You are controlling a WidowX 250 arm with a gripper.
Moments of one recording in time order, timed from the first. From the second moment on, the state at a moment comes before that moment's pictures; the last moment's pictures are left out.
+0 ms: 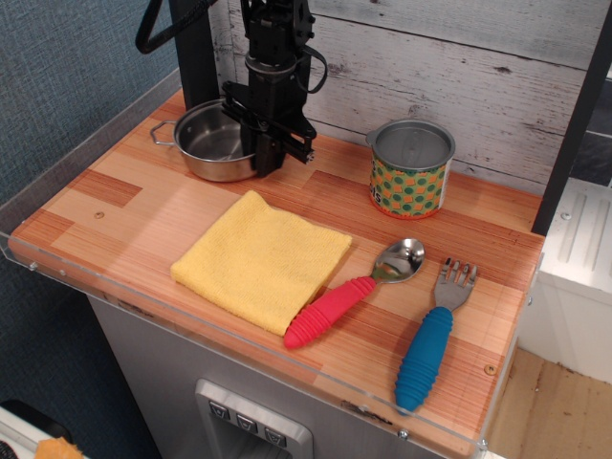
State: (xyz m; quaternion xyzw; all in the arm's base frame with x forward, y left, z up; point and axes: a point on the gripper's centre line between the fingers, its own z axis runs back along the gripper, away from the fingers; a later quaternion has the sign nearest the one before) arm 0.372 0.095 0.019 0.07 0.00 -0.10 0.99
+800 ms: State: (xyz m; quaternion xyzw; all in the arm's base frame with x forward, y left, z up) arm 0.358 0.094 0.051 0.09 0.01 -0.04 1.00
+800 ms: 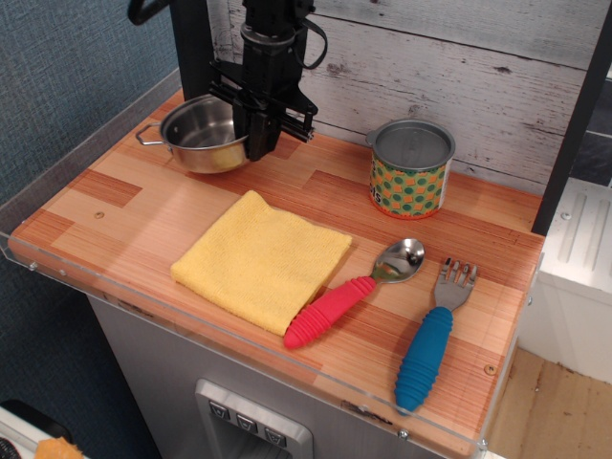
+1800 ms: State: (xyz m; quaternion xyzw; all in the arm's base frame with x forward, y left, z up) arm 0.298 0.037 0.061 0.09 0.03 -0.03 0.99
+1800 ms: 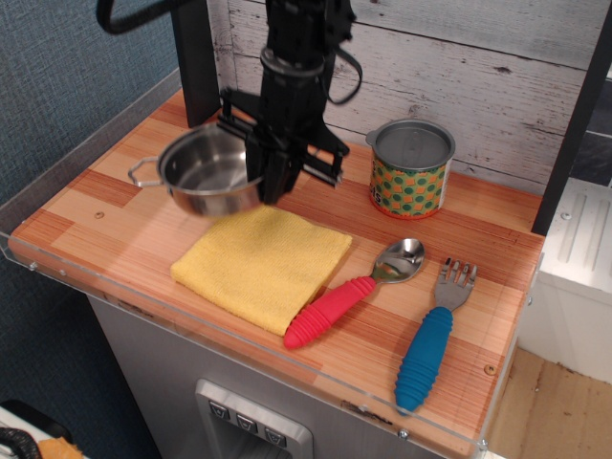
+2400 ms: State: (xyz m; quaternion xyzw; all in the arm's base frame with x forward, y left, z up) arm 0.279 0.014 0.047 0.09 0.04 -0.04 0.99
